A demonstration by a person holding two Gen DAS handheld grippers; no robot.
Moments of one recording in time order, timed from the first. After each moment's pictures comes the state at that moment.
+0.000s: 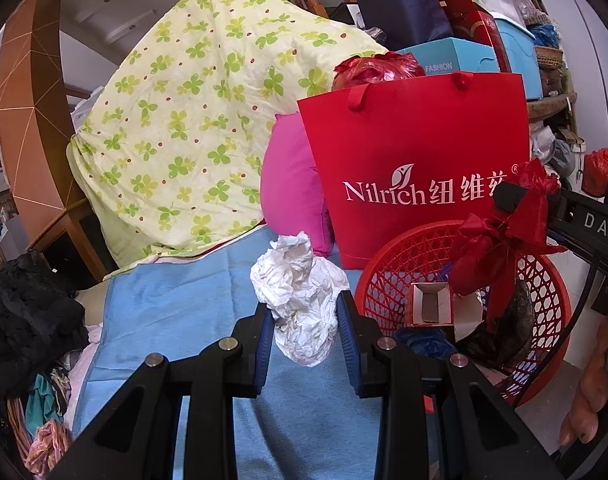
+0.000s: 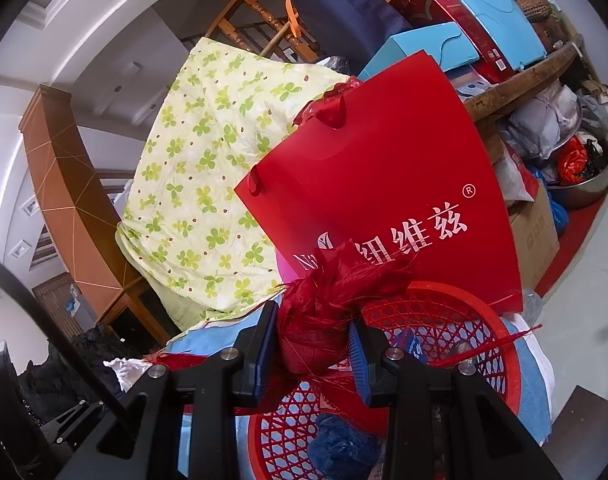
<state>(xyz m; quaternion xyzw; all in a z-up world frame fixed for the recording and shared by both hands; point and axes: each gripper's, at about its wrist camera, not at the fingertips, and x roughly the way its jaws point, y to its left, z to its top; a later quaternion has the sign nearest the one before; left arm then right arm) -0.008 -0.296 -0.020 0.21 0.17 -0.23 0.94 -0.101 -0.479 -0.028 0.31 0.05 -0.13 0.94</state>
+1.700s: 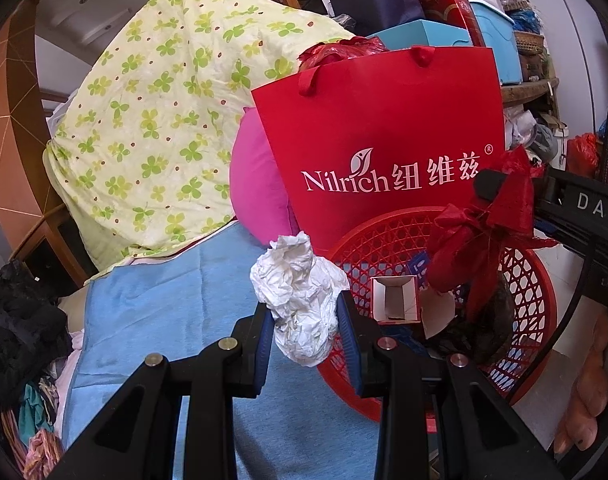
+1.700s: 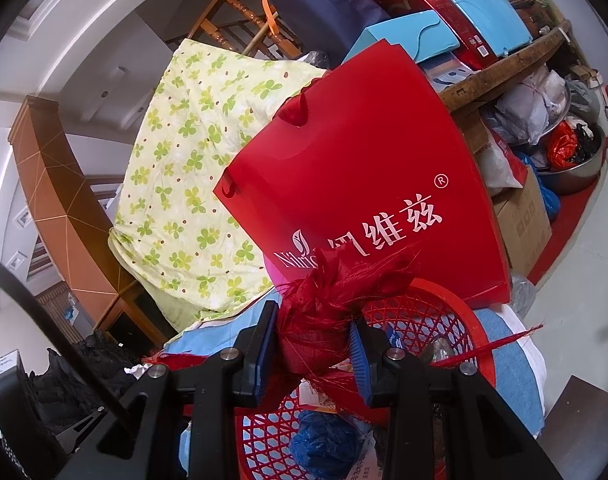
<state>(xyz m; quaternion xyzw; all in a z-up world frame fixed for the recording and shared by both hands) -0.014 -0.324 -0.035 0.23 0.18 -0.26 0.92 -0.113 -0.487 -0.040 0.33 0.06 -0.14 0.93</state>
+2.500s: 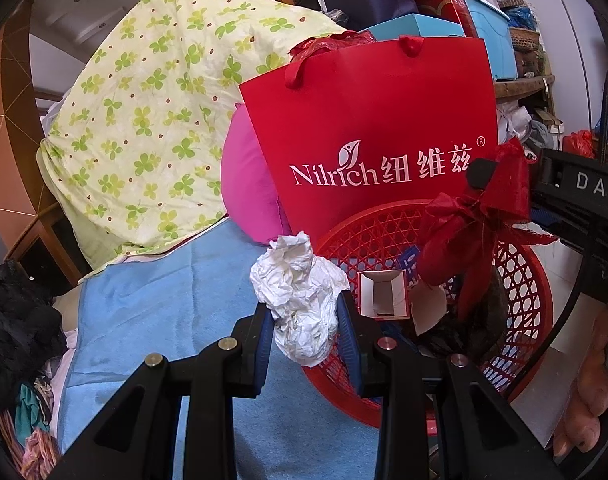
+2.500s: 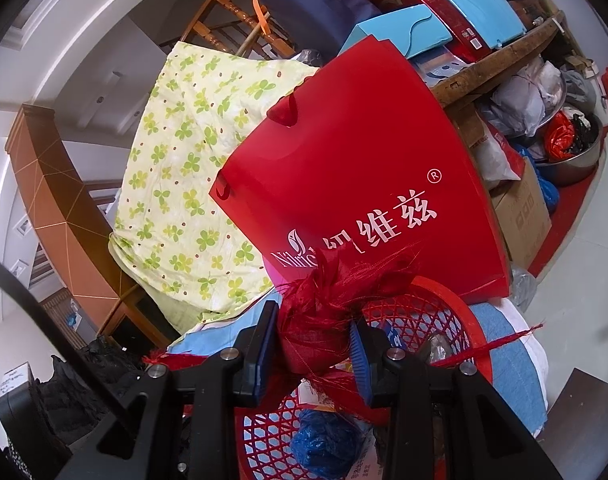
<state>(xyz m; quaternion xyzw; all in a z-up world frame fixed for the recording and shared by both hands) -0.016 -0.330 -0.043 0.23 0.19 -0.27 0.92 -0.116 -0.491 -0.041 0.35 0.06 -0.14 0.93</state>
